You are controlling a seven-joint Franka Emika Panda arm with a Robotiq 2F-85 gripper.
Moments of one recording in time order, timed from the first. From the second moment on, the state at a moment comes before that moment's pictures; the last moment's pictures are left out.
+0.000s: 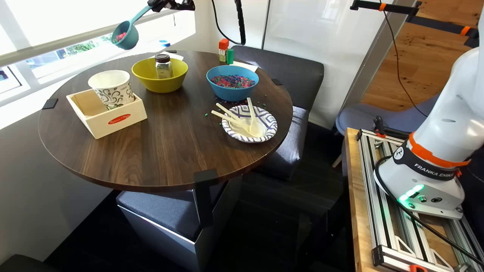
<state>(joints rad) -0.10 0.39 -0.09 -1.52 1.11 1.70 -0.19</state>
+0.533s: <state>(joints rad) -0.09 0.50 -0.06 -1.36 1.01 1.71 -0.11</state>
